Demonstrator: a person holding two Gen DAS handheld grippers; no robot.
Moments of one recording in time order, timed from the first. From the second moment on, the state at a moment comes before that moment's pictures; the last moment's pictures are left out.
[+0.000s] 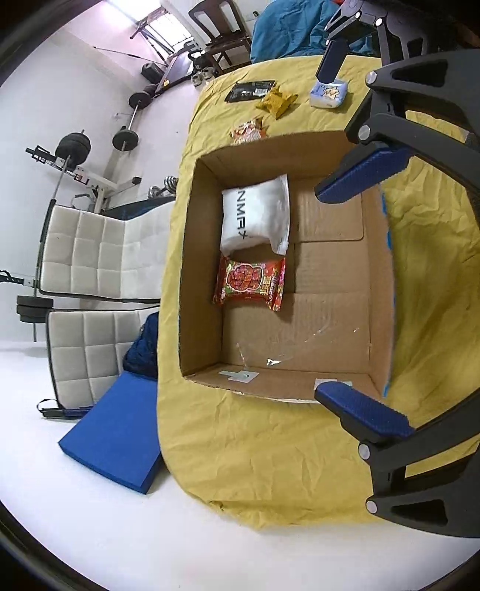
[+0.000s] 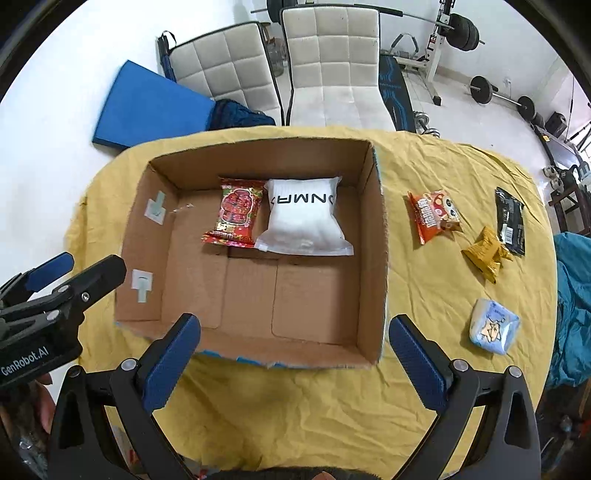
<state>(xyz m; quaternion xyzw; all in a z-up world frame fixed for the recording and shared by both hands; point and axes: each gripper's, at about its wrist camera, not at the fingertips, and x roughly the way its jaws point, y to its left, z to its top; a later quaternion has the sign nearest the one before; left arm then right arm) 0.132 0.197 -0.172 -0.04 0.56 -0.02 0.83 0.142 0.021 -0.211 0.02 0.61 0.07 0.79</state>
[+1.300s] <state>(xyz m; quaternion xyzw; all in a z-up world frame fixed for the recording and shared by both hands) 0.325 -0.173 -0.326 0.28 0.65 -0.21 0.67 0.257 -0.415 -0.322 0.11 0.68 -0.02 0.72</state>
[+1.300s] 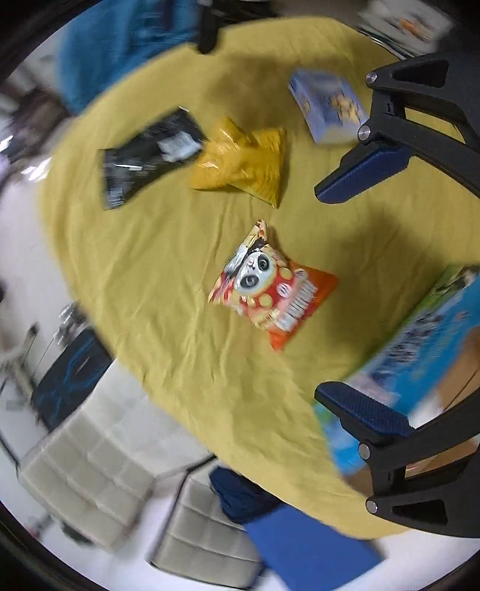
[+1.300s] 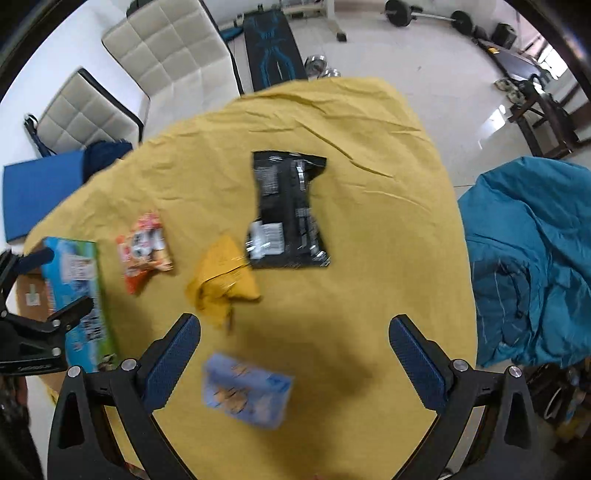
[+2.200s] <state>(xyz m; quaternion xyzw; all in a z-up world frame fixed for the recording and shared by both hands) 0.343 -0.154 -0.430 -0.04 0.76 -0.06 0.64 0.356 -0.416 -0.439 0.12 0.72 -0.04 0.68</state>
